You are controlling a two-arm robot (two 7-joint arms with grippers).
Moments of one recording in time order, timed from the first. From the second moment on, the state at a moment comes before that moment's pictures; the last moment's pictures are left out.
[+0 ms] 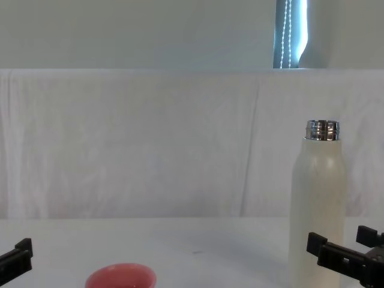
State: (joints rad) left arm 0.27 0.24 0.04 -1.85 -0.25 -0.02 -0.02; right arm -0.07 0.31 -0.23 -1.69 0.40 -0.05 0.30
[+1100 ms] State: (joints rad) left arm 0.27 0.24 0.04 -1.85 -0.25 -0.02 -0.02; right arm -0.07 0.31 -0.23 -1.69 0.40 -0.05 0.30
